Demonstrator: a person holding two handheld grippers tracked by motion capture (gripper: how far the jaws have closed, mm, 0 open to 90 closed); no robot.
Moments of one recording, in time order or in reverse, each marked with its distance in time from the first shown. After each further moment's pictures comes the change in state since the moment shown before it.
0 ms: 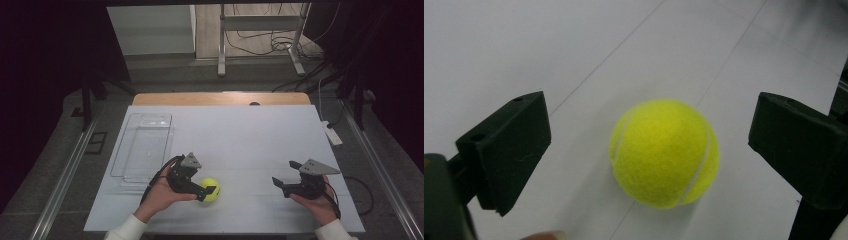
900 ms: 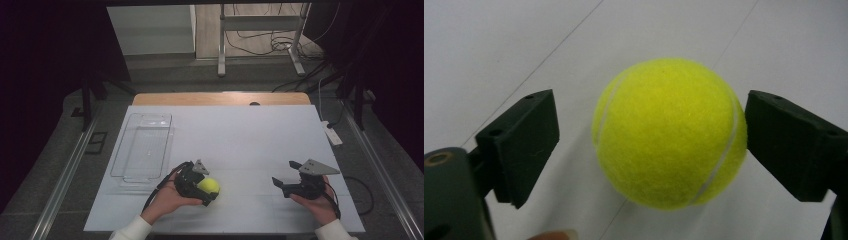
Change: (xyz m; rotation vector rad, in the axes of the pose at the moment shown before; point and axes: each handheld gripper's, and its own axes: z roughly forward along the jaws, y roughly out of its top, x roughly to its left) left arm -0.006 -0.007 0.027 0.115 0.001 0.021; right arm 0.000 0.000 0.000 0.000 0.001 -0.004
